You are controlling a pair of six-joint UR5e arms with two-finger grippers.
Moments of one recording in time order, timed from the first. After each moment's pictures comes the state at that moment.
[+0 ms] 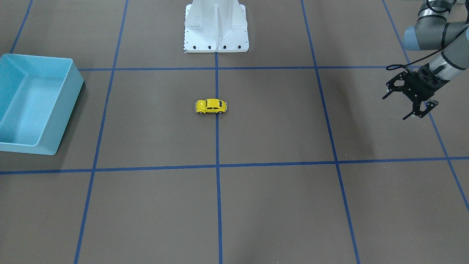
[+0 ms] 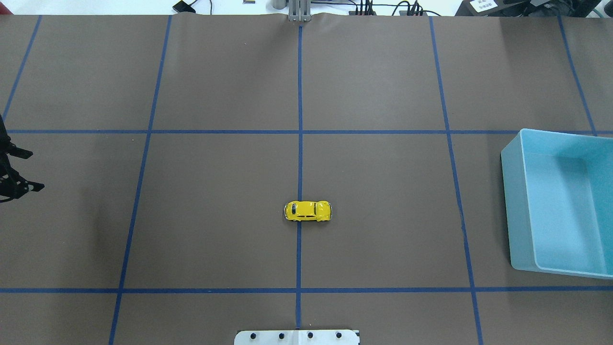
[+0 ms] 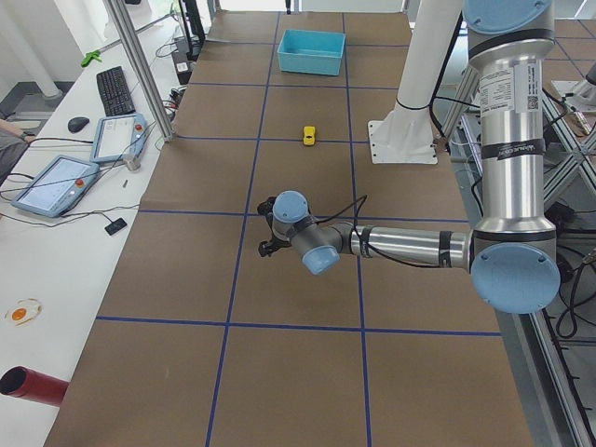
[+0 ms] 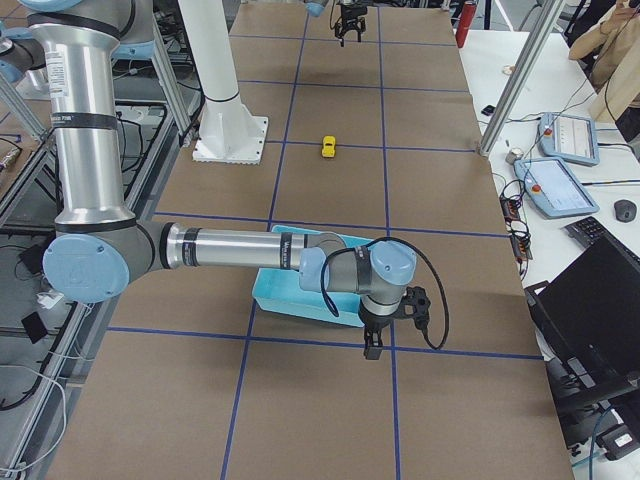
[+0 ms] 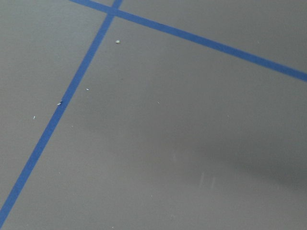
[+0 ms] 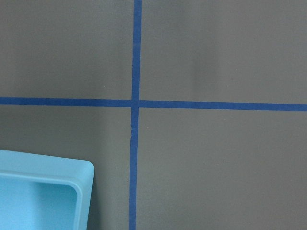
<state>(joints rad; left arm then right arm) -1.06 -1.46 -1.67 -2.37 -2.29 0.09 1.52 -1.53 1.52 -1.56 2.27 0.02</state>
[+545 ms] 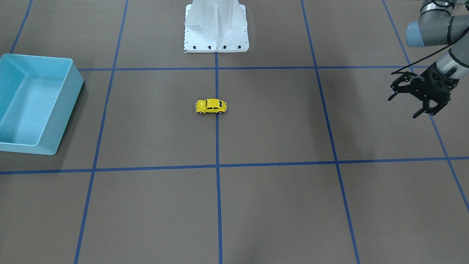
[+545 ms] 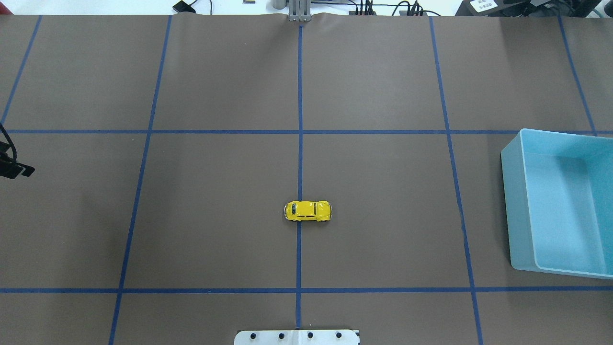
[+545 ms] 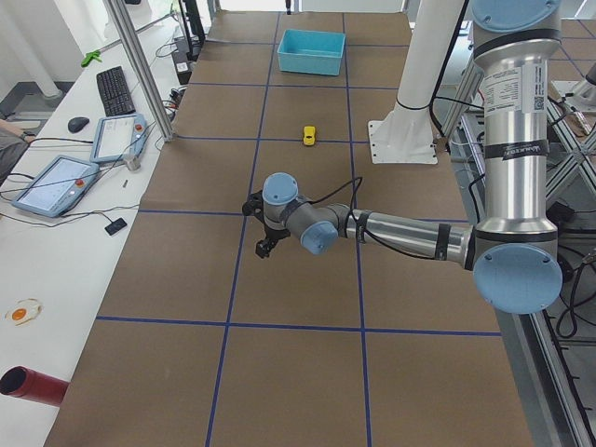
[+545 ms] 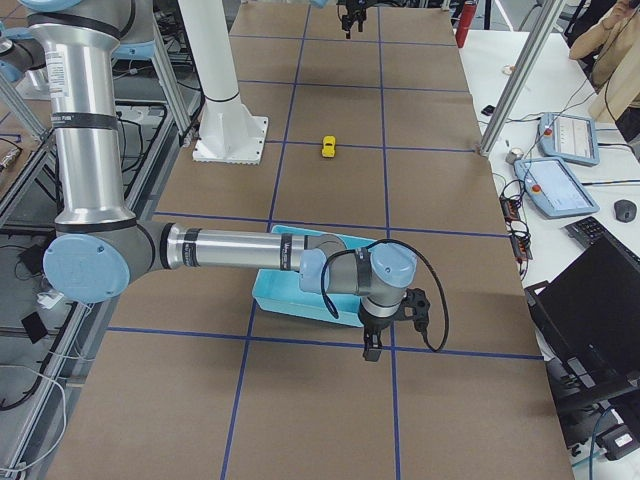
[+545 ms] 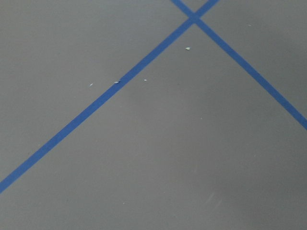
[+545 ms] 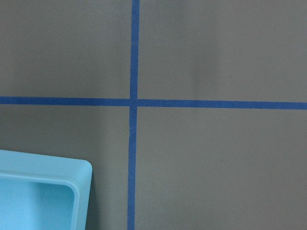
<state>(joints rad) -1.13 -1.48 -1.79 -2.04 -2.29 -0.11 1.52 -1.53 1.51 -1.56 2.27 0.02</state>
